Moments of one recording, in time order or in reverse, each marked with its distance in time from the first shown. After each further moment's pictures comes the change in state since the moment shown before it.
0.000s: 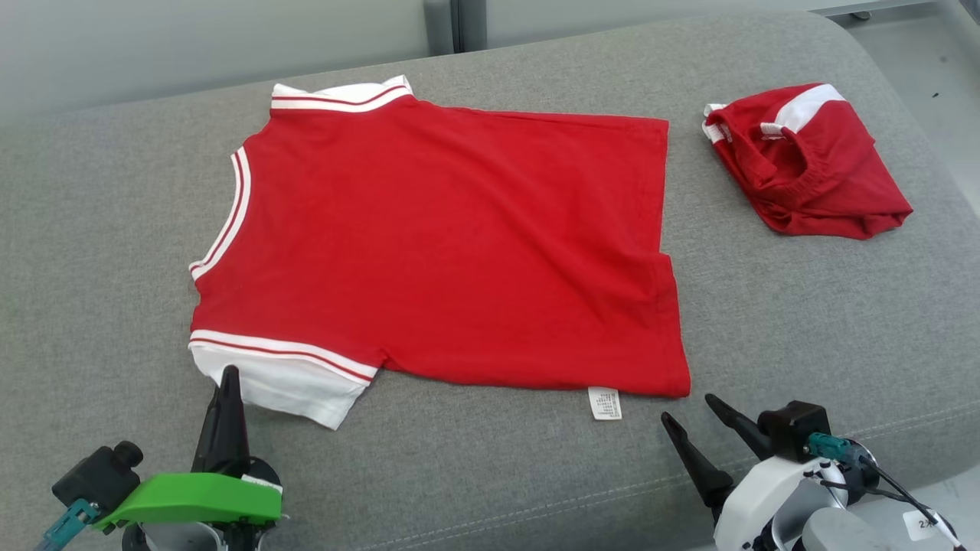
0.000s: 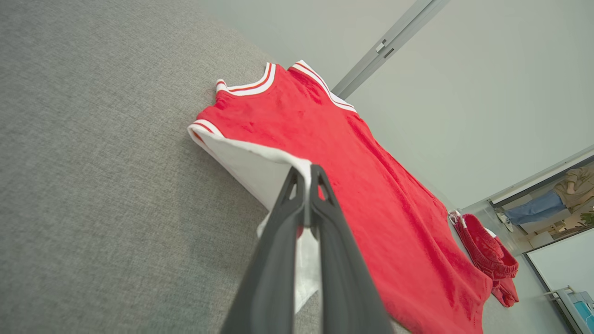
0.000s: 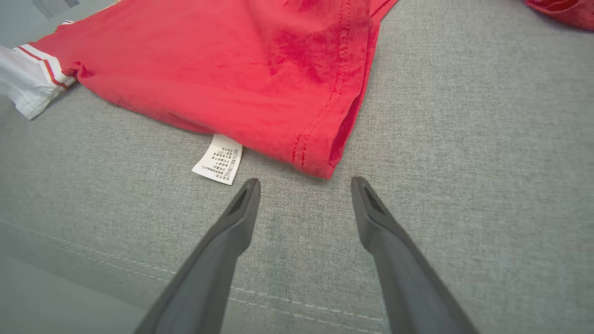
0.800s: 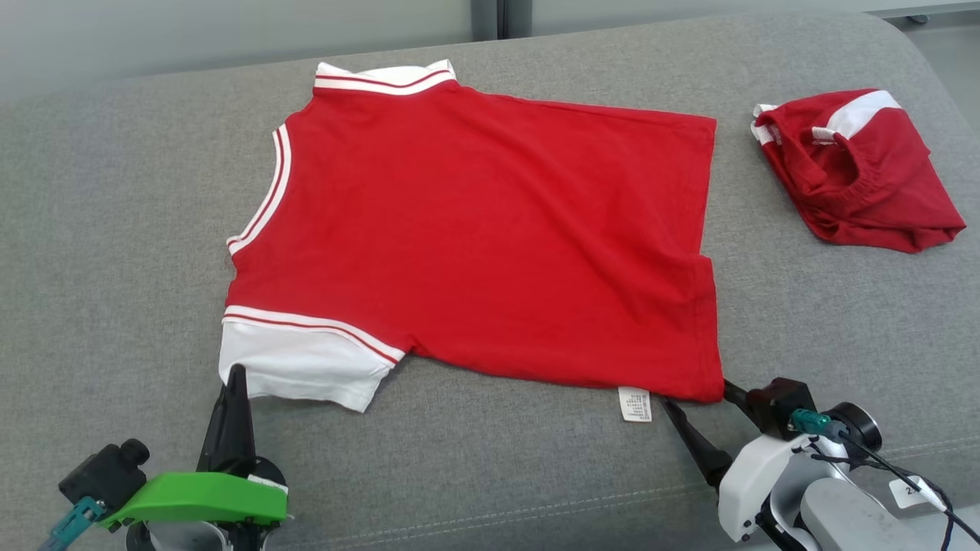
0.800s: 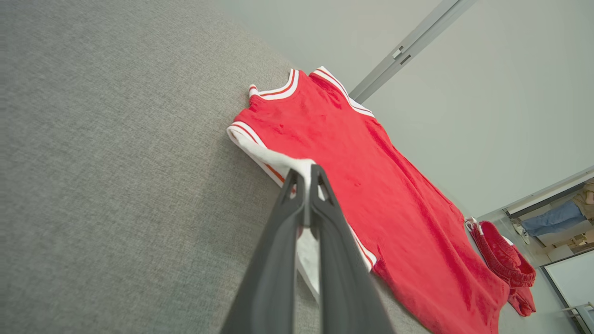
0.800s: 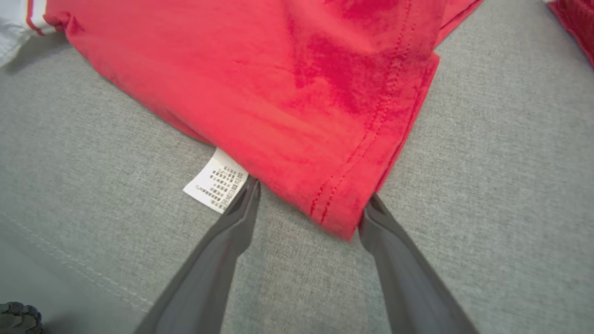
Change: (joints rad) left arm 0.002 0.000 -0.016 -0.004 0.009 0.000 0.000; right arm -0.084 -0.016 0.025 0.068 -0.116 0.000 0.000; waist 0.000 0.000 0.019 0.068
